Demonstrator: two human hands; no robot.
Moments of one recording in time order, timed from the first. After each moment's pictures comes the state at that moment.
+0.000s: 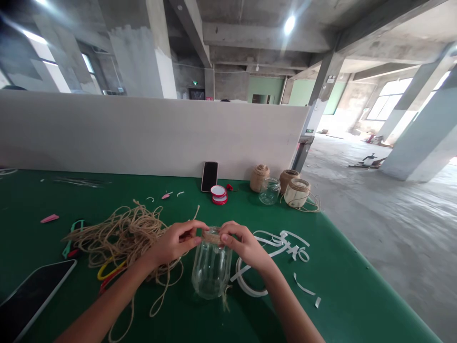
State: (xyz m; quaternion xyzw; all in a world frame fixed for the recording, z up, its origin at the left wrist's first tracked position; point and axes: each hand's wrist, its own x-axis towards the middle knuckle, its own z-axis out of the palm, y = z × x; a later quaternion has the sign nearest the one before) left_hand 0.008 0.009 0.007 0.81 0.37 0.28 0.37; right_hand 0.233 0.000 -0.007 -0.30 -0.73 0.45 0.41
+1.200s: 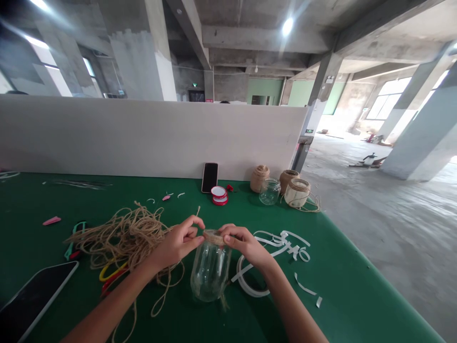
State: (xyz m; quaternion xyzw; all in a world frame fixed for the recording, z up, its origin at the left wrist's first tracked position) left_hand 0.014 0.005 0.005 0.77 0.41 0.30 0.38; right_hand 0.235 0.007 -0.021 -0.27 -0.70 0.53 0.39
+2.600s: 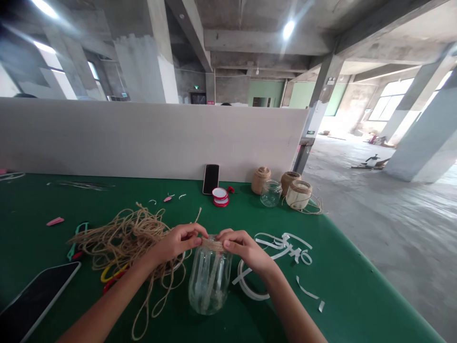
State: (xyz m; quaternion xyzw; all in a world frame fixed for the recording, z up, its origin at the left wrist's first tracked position) left_hand 0.003 0.017 0.001 0.78 0.36 0.26 0.43; right_hand 0.232 0.002 -0.019 -0.26 -0.67 0.57 0.39
